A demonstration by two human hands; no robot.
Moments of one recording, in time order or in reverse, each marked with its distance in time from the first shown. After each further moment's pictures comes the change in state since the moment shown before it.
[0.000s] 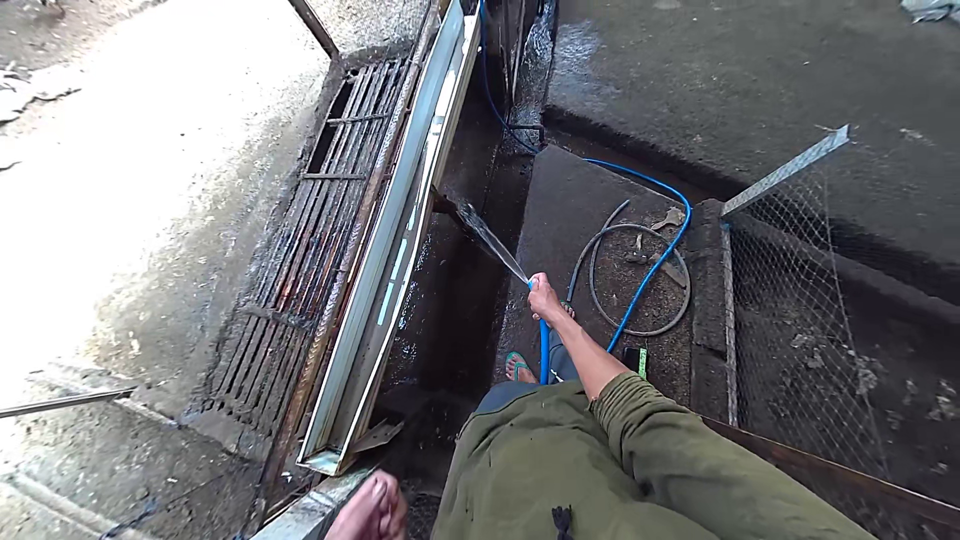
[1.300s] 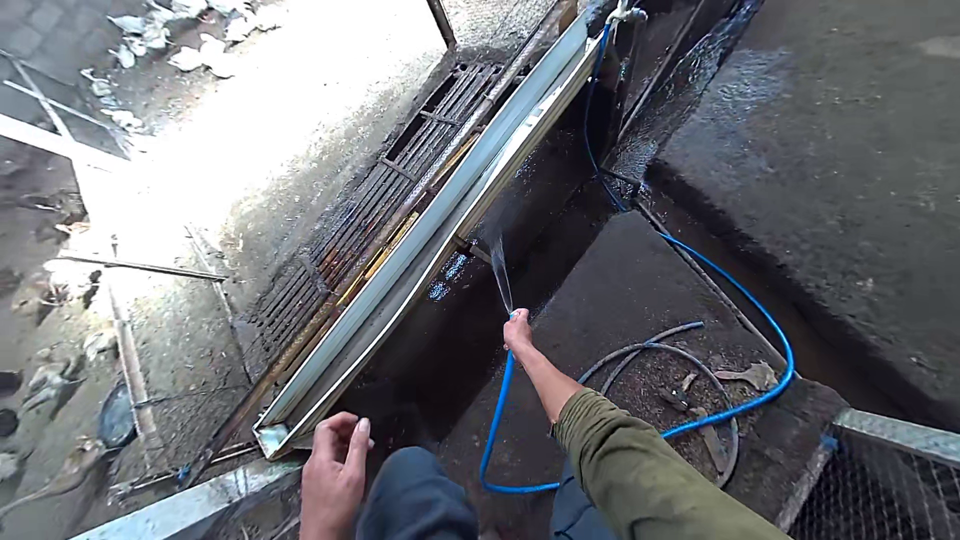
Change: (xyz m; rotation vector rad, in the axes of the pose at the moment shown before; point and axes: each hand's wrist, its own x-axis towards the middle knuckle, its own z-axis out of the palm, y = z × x) left_hand 0.315 0.118 0.231 0.749 1.186 0.352; right_hand 0.258 -0.141 -0.083 -0.113 -0.291 0.118
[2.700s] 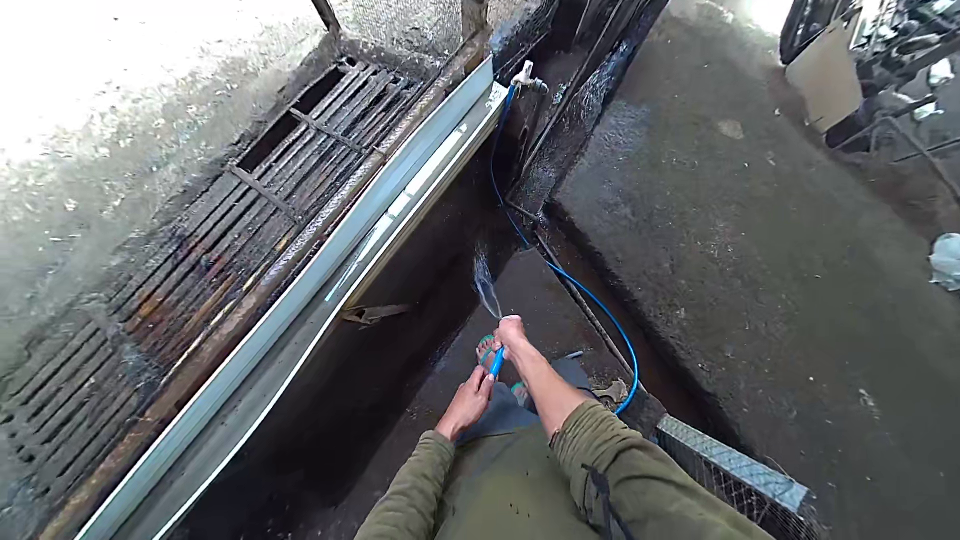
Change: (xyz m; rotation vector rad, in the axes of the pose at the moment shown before) left_hand 0.182 0.208 0.366 -0.184 -1.177 -0.203; right_hand 0.081 -0.198 -0.248 0.482 0.197 0.287
